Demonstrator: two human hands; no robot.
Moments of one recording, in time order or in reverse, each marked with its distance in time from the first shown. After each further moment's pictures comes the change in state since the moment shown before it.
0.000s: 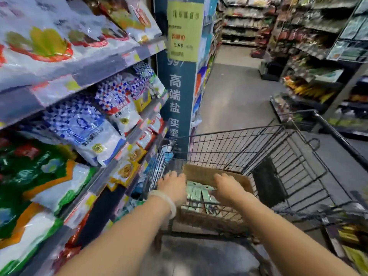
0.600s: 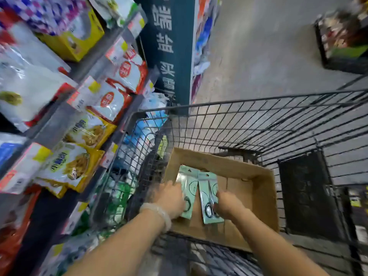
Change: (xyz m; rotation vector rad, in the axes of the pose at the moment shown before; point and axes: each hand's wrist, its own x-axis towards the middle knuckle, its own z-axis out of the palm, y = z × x) left_hand 0.254 0.021 0.117 -0.189 -0.442 -0.157; right_hand 0.263 0.117 0.158 0.111 -0.505 0.113
